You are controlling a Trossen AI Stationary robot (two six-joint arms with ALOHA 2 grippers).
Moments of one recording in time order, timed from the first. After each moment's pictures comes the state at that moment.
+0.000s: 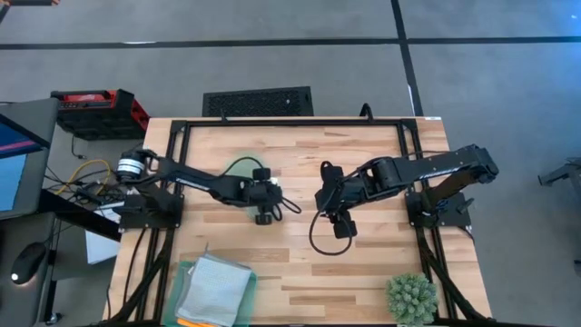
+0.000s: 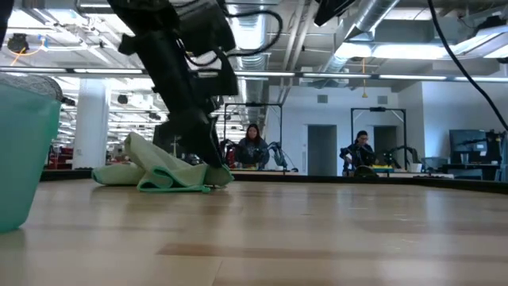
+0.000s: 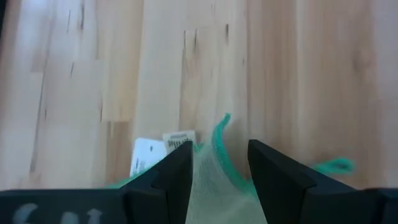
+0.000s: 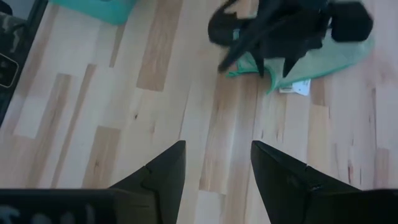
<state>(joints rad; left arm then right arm) -0.02 1.71 0.94 -0.27 -0.34 0.09 0.23 1.54 1.52 -0.99 0.08 -0.05</state>
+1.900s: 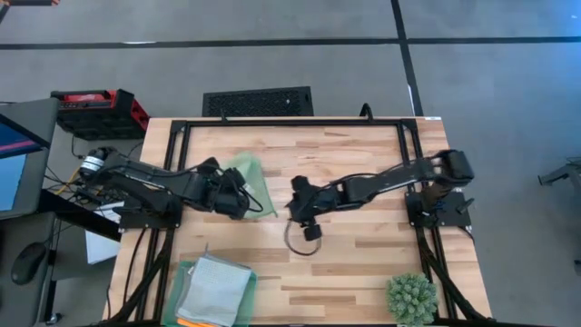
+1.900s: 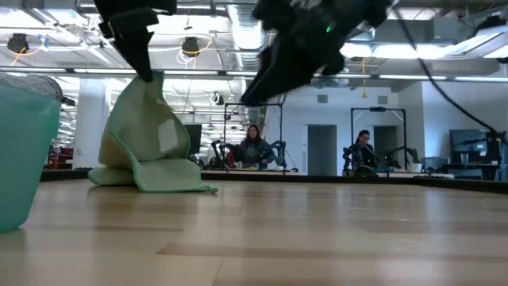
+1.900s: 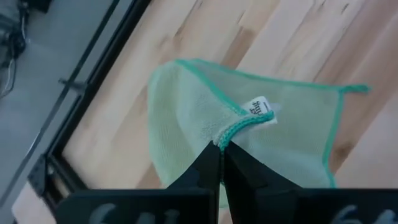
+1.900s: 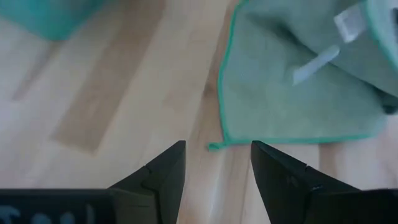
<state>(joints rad) -0.23 1.38 1.17 -1.21 -0.64 -0.73 0.14 1.75 1.17 -0.18 0.08 -0.31</state>
